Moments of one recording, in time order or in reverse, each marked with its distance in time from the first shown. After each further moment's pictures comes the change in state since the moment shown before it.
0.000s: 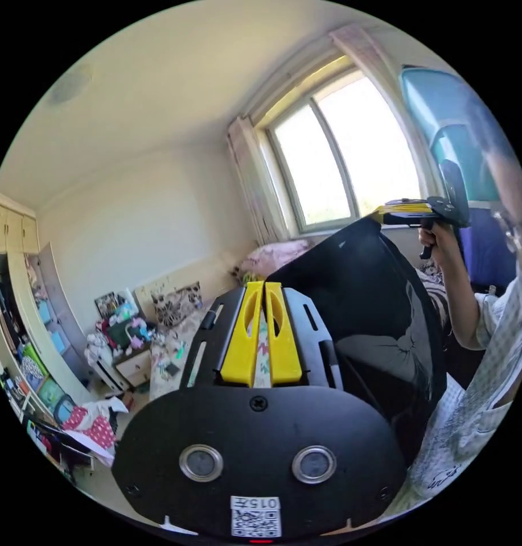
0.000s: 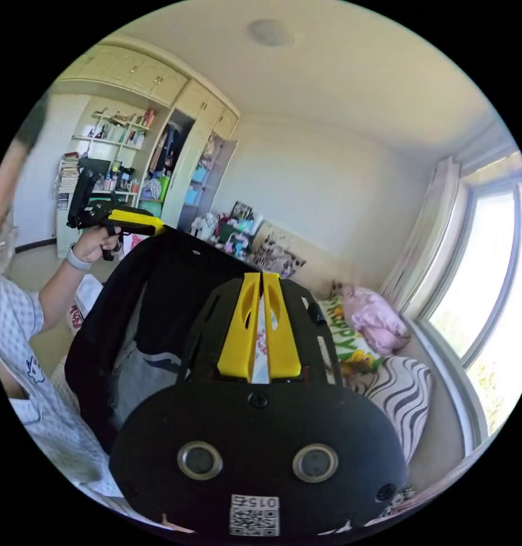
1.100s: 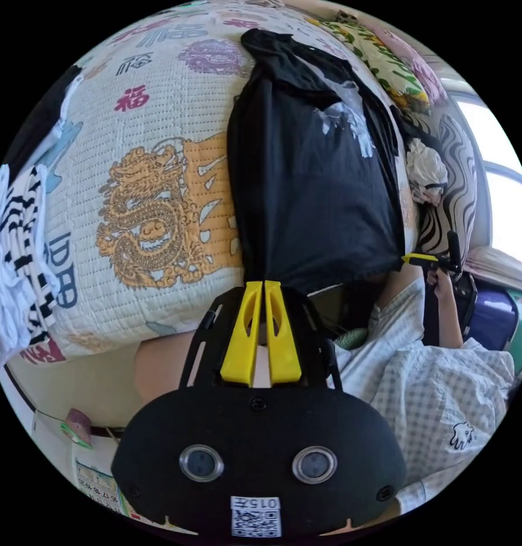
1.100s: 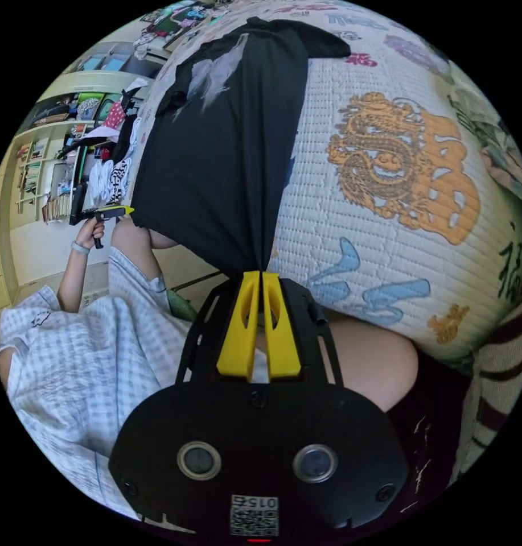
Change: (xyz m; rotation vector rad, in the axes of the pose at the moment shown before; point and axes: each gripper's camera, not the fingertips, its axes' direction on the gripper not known) left arm -0.259 0.452 0.234 -1.260 0.427 -0.777; right arm 0.141 0.479 0.371 -1.277 -0.754 0.638
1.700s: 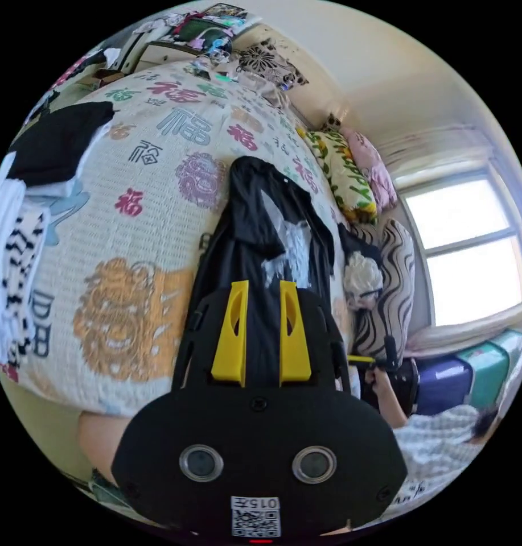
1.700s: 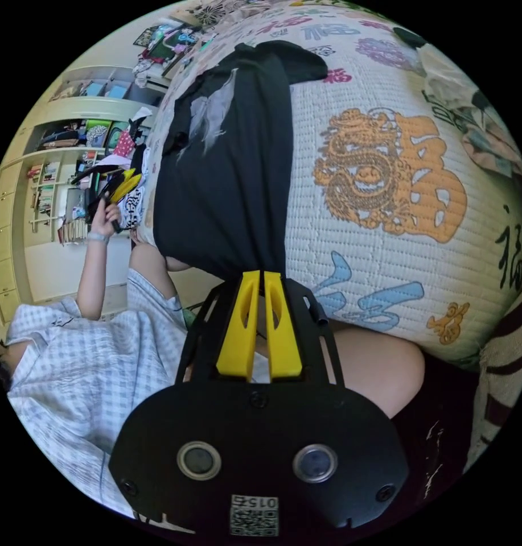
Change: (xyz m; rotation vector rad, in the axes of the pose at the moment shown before) left arm -0.060 -0.089 -0.071 0.555 0.293 -0.195; right arm 0.089 -0.028 -0.082 0.114 -0.077 0.057
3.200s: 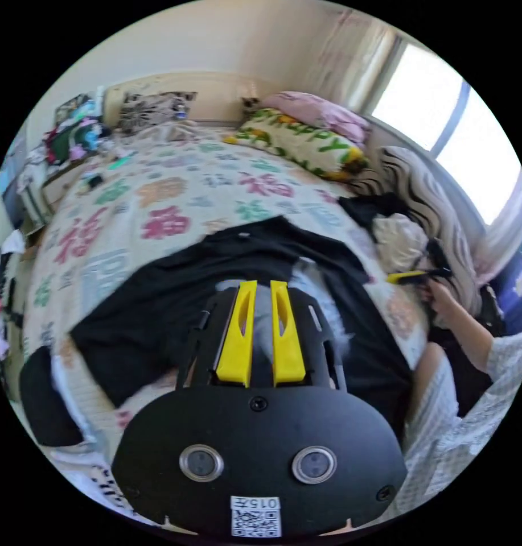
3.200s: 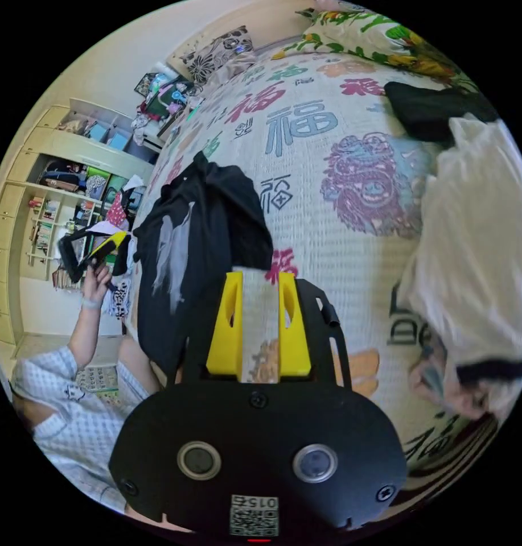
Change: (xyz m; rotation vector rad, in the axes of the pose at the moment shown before) left arm 0.135 -0.128 0.223 -0.018 -0.159 0.664; right arm 0.002 -0.225 -0.200 0.306 0.031 0.001
